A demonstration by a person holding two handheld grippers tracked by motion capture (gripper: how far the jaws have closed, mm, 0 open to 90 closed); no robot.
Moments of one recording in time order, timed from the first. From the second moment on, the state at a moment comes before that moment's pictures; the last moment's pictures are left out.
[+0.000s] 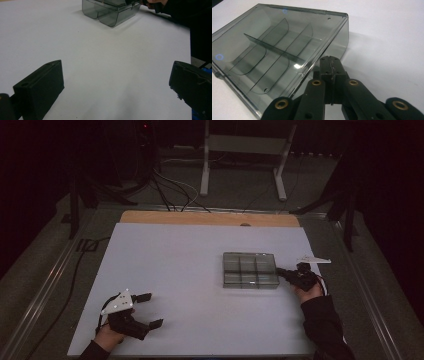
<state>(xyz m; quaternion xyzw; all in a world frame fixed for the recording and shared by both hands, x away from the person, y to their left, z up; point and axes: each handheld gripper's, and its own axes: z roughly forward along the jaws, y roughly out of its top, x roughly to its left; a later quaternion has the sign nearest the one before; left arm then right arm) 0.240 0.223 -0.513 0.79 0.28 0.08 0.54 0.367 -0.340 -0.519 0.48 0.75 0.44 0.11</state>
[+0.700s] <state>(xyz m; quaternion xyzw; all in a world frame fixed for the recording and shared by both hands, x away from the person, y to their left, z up) 0.240 0.222 -0.512 0.79 0.28 0.07 0.54 0.371 -0.270 -0.520 0.44 0.78 0.43 0.08</state>
